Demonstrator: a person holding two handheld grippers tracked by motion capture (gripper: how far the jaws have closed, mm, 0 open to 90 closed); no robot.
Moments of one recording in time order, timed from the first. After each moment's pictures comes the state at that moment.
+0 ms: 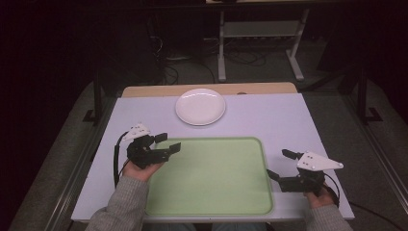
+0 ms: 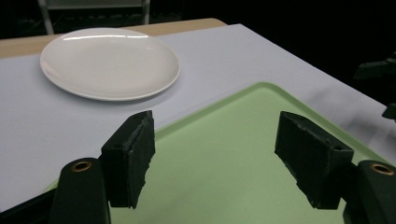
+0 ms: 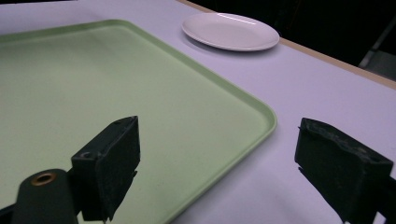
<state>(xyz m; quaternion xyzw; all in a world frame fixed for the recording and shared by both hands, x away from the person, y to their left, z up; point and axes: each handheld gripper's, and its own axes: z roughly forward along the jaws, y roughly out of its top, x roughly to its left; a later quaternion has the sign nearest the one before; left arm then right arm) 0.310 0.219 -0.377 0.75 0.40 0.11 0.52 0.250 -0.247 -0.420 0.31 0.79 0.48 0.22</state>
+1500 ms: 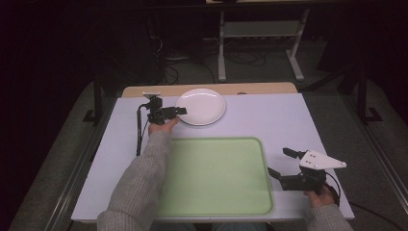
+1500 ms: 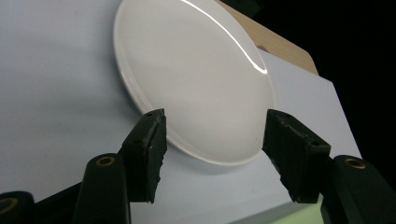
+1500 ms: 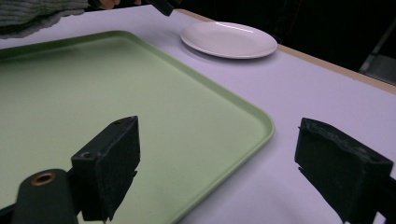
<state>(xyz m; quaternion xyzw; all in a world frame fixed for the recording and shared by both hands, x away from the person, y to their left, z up) 0.464 0.201 -0.417 0.60 0.67 -0.01 0.44 0.252 -0.251 -0.418 0.31 0.78 0.50 0.22</state>
